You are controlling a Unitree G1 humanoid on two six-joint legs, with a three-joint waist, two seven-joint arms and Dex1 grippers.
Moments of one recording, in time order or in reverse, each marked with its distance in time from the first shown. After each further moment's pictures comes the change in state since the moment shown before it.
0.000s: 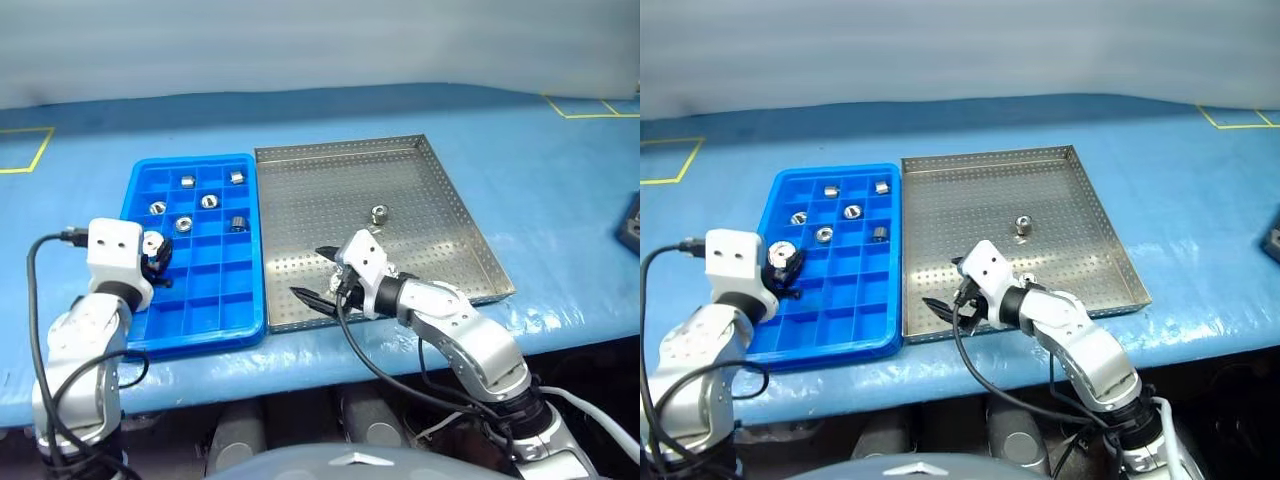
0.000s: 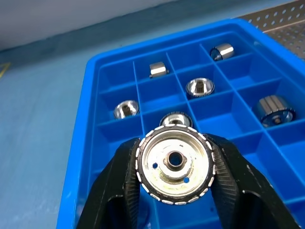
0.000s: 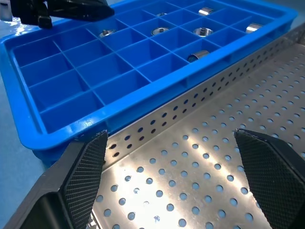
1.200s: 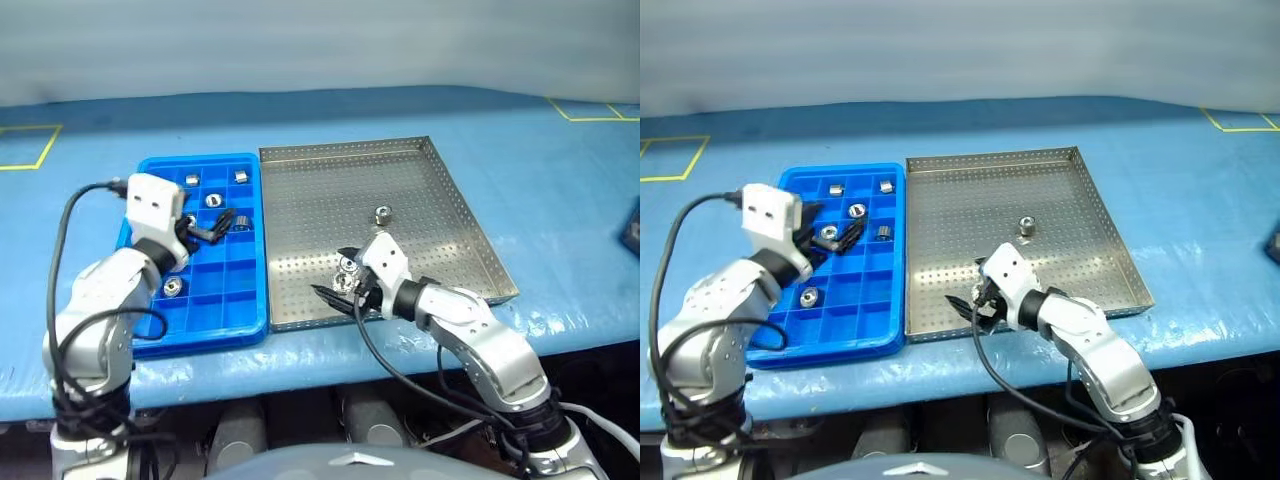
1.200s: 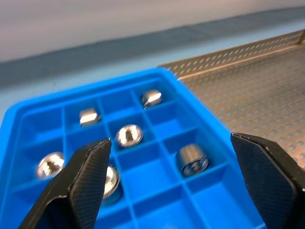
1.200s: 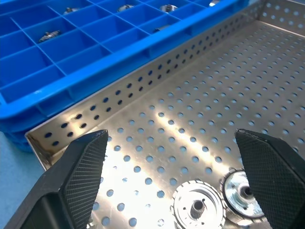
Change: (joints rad) left arm -0.350 0.120 -0.152 0.156 -0.209 -0.017 -0.156; right arm 0.113 -0.062 -0.115 -0.053 -0.028 0.022 -0.041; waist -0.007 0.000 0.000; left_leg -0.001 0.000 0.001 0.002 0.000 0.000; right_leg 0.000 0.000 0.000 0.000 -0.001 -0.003
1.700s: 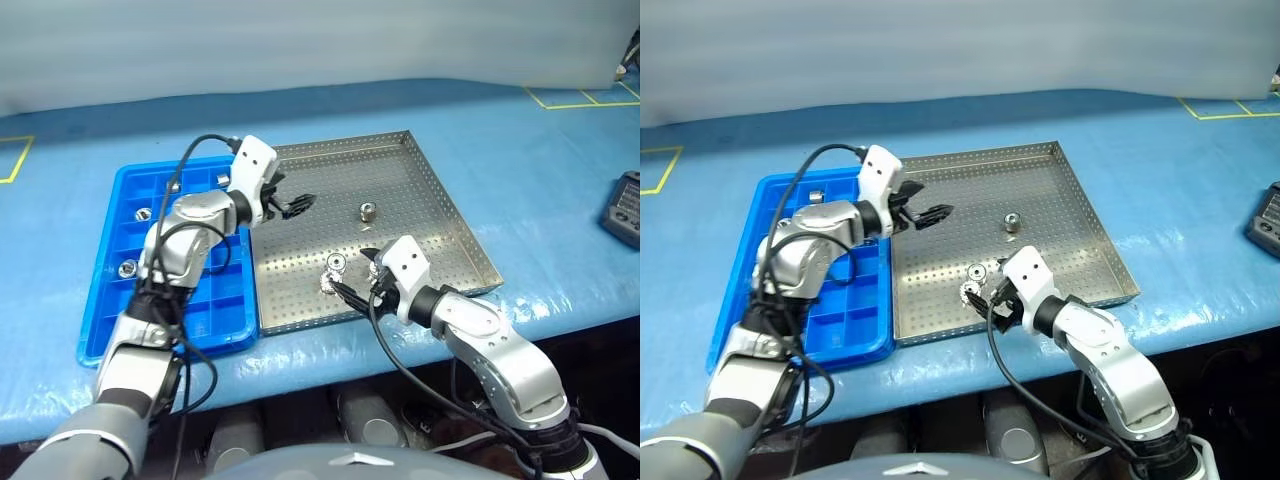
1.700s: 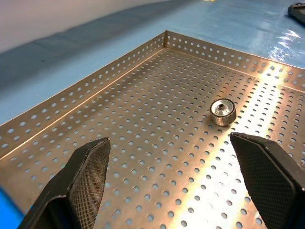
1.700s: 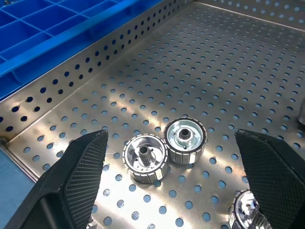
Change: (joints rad) left arm -0.455 -0.116 -0.317 0.661 0.051 -0.197 -0.173; right arm 0.087 0.010 -0.060 -0.069 -0.003 0.025 -0.077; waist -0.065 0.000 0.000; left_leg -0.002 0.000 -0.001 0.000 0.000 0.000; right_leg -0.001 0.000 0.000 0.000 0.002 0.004
